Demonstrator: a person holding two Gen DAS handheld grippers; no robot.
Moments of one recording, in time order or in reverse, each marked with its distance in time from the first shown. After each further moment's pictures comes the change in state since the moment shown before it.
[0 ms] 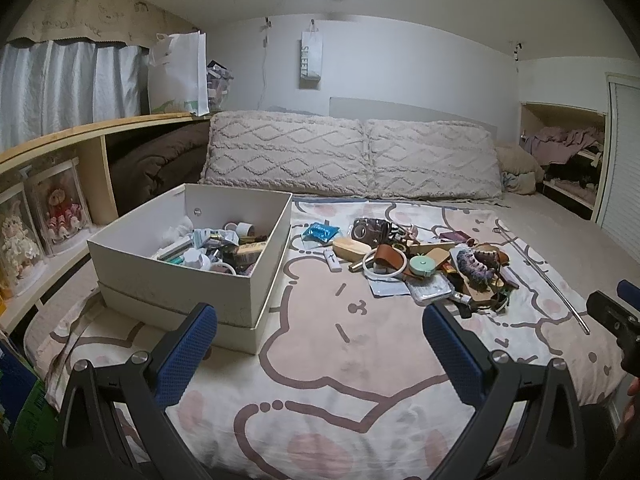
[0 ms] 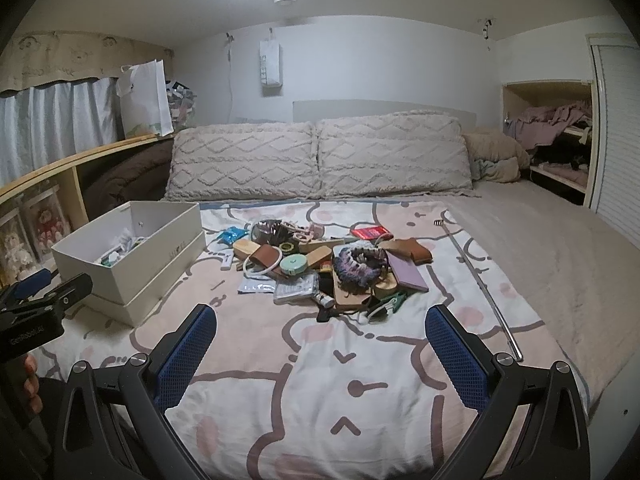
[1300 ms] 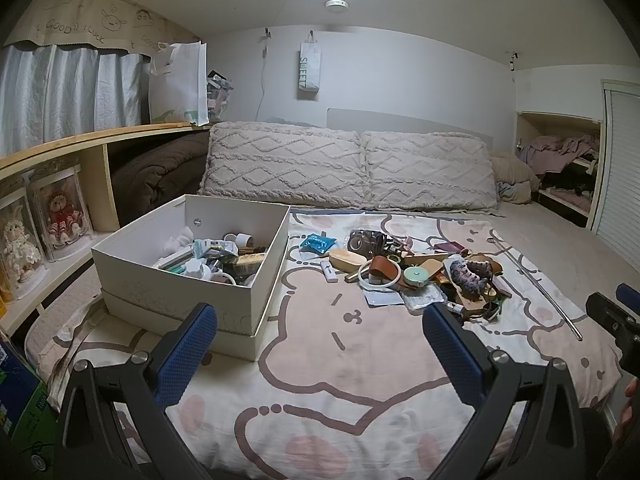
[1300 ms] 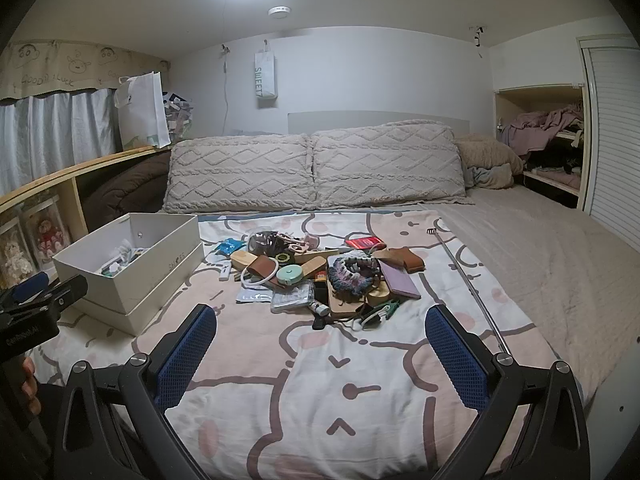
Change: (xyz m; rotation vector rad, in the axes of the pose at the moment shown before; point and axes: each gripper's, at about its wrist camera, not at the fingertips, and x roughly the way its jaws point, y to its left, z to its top) left arm -0.015 -0.002 0.003 -0.013 -0.051 -0.012; right arm -0.017 -0.005 0.001 0.013 -0.047 -0.010
